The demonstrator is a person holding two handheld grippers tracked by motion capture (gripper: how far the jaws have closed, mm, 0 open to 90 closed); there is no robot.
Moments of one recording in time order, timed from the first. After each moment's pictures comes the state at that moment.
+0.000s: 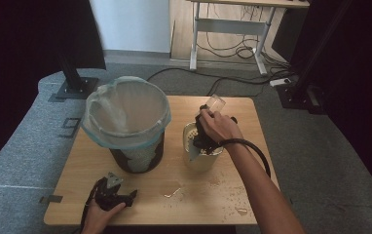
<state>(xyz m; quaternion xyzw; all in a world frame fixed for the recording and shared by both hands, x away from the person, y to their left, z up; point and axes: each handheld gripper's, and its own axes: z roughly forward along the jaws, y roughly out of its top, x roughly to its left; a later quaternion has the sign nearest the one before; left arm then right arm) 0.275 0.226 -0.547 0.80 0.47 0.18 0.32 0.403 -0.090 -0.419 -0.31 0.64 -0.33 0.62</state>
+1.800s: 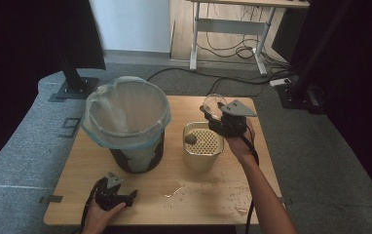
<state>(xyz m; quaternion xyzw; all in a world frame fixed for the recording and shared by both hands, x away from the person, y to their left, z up) 0.275 0.225 -0.547 0.80 0.47 0.18 0.32 0.395 -0.159 -0.347 0.35 0.71 0.50 0.34</state>
